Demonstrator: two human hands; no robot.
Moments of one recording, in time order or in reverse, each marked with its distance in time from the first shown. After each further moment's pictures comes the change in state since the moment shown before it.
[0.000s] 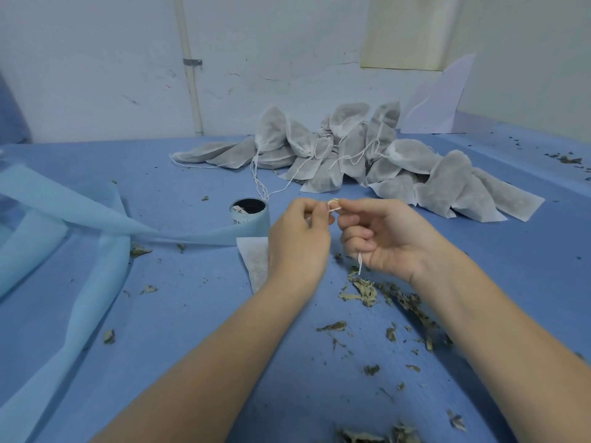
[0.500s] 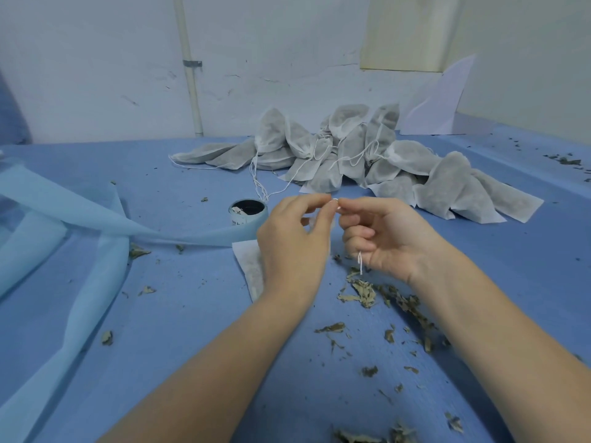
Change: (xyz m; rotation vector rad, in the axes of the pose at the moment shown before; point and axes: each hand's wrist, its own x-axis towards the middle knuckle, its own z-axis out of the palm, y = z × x) left_hand -0.006 0.002 -0.002 0.115 0.179 0.266; right_hand -0.002 -0.001 0.003 -0.029 0.075 -0.032
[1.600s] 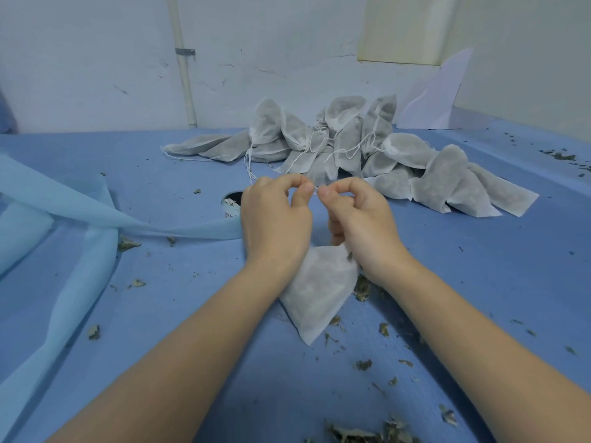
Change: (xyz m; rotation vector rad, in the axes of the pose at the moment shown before) left_hand 0.022 0.000 -0.009 0.254 -0.035 -0.002; right_hand 0.015 0.028 0.006 -0.553 0.172 -0.586
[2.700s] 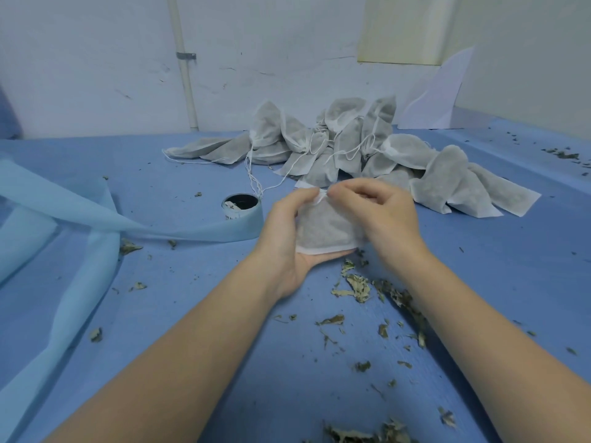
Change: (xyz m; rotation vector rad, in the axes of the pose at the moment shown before) left_hand -0.004 0.002 0.002 -1.064 -0.511 -0.776; right_hand 0.006 -0.001 -0.020 -0.023 0.069 -0.097
